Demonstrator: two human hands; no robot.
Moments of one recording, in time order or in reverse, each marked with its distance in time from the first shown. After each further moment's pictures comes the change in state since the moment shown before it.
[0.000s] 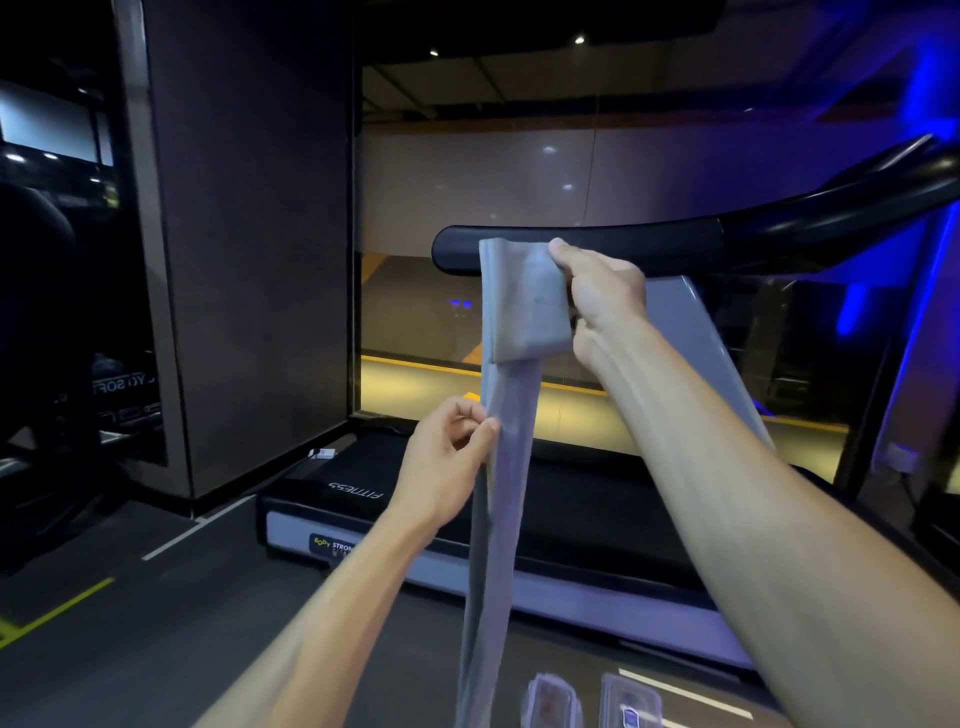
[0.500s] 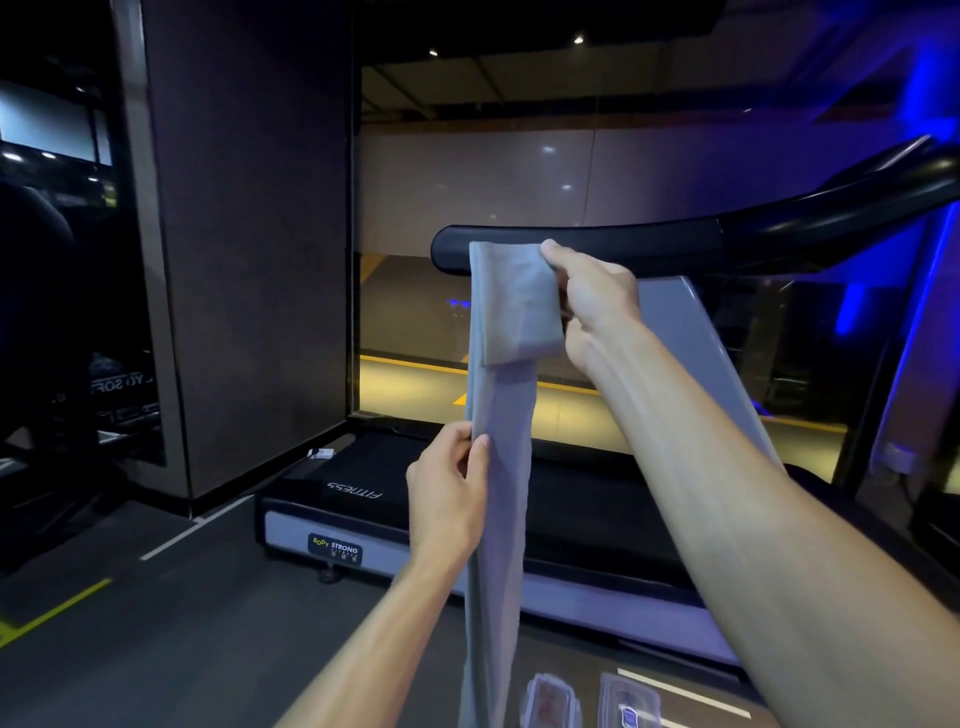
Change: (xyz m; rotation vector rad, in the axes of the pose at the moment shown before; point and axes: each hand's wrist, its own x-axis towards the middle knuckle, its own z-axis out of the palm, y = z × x) left_hand -0.020 -0.020 0.022 0.197 0.295 0.034; right_hand -0.014 -0.003 0.003 0.021 -0.027 0.033
